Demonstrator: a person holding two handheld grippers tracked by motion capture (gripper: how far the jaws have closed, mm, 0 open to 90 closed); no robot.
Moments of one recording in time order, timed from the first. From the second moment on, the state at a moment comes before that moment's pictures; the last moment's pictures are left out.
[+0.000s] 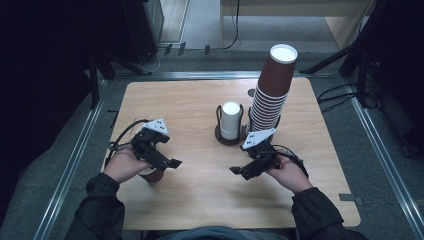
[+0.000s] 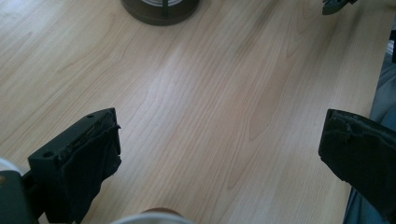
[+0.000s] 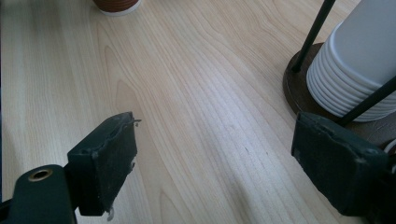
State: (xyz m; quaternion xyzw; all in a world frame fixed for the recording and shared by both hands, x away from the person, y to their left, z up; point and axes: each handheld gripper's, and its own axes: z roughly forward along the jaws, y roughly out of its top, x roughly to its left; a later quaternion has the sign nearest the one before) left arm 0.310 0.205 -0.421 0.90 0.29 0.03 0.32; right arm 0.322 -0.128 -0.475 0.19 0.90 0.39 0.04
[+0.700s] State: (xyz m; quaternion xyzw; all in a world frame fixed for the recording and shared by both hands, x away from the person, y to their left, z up) left arm 0.324 0.143 -0.431 0.90 0.29 0.01 0.32; right arm 0.321 -0.129 -0.474 0.19 0.90 0.39 0.05
